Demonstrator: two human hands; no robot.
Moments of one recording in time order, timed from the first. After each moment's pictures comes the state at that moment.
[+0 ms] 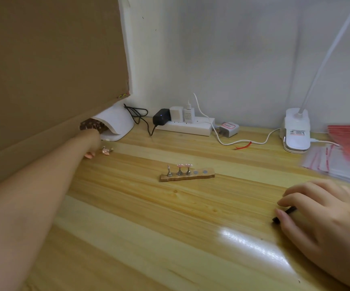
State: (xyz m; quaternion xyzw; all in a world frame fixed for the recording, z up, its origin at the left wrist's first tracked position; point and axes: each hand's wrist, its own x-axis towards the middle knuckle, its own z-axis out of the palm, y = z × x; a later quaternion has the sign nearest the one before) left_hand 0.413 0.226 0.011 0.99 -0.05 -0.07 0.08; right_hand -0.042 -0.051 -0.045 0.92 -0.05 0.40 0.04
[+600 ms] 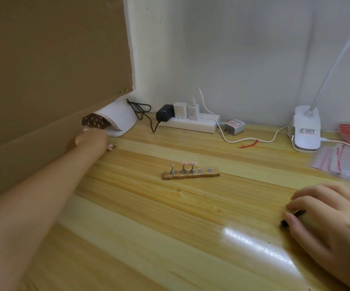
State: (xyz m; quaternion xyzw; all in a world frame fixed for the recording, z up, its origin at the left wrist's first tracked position) left_hand 0.412 0.216 -0.016 0.98 -0.04 0.06 -0.17; right_hand -0.041 -0.053 -0.048 0.92 -0.05 0.39 0.03
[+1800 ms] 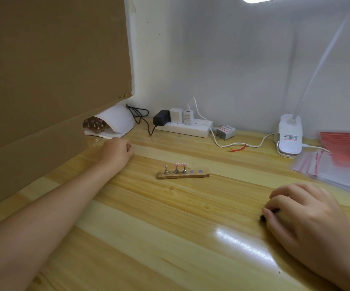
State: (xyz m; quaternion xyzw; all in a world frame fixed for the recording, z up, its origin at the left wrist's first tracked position) left_hand 0.327 0.191 -0.033 0.94 -0.24 0.19 0.17; right_hand -0.044 -0.048 -0.040 0.92 -0.03 0.39 0.02
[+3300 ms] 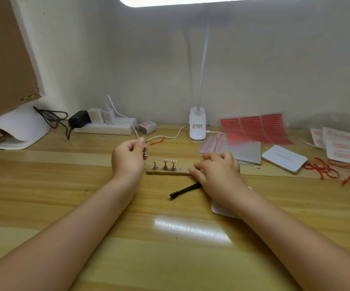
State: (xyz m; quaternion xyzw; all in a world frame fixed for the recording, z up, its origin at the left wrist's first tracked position) left_hand 0.113 0.029 -0.012 0.72 -0.17 -0.06 0.66; right_hand -0.041 -0.089 -0.032 0.93 -0.30 0.19 -0.08
